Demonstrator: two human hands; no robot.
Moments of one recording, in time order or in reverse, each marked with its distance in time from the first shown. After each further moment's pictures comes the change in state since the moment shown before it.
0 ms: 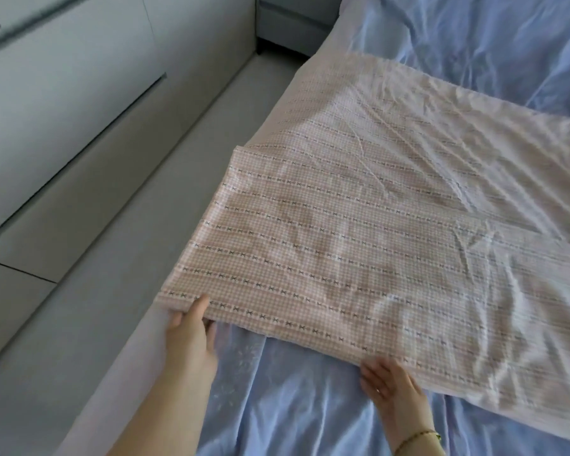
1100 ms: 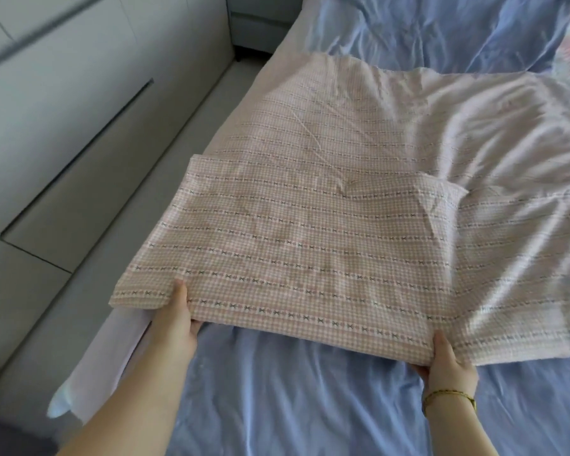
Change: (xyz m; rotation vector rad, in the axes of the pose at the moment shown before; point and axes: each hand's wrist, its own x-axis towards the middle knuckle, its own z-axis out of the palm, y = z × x) left_hand -0.060 -0.057 -0.095 0.088 -0.165 0.179; right_hand -0.046 0.035 -0.133 -0.062 0.423 -0.237
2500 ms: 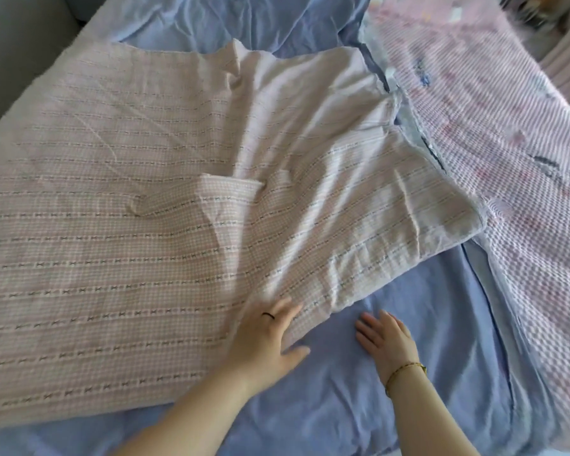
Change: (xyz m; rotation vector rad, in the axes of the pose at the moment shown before) left_hand -0.246 -0.244 0.139 1.427 -1.114 0.880; right_hand 0.107 -0.027 -0.253 0.206 -0.160 0.162
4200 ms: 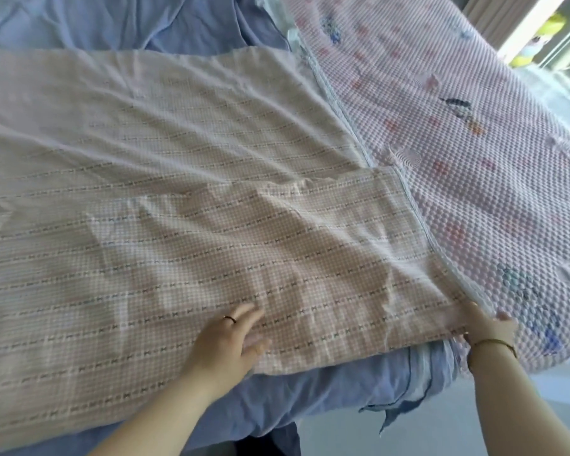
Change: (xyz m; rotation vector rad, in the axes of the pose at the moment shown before) left_hand 0.029 0.098 0.078 0.132 -0.247 -0.104; right_hand 0.082 -0.098 -0.261 -0.235 0.645 -0.091
